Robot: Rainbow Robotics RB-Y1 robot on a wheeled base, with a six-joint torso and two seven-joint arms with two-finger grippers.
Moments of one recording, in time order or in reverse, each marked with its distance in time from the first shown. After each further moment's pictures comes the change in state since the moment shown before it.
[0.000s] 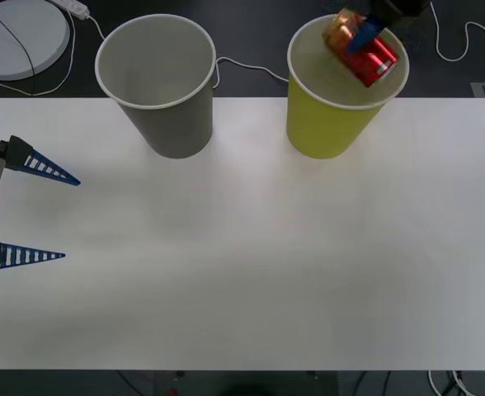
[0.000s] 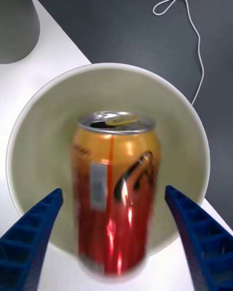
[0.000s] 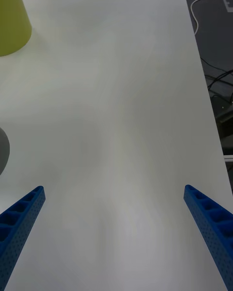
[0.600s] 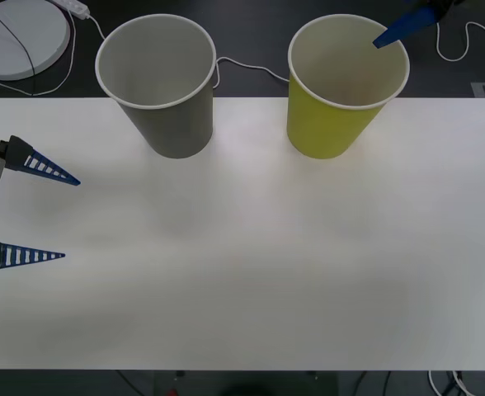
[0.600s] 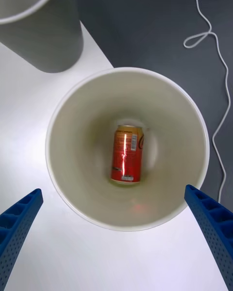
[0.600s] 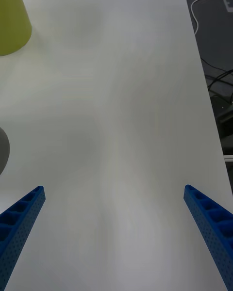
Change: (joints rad) right arm 0.050 -0.188 -0.085 -0.001 -0.349 0.000 0.210; left arm 0.000 0.000 0.000 0.000 0.000 0.000 0.000
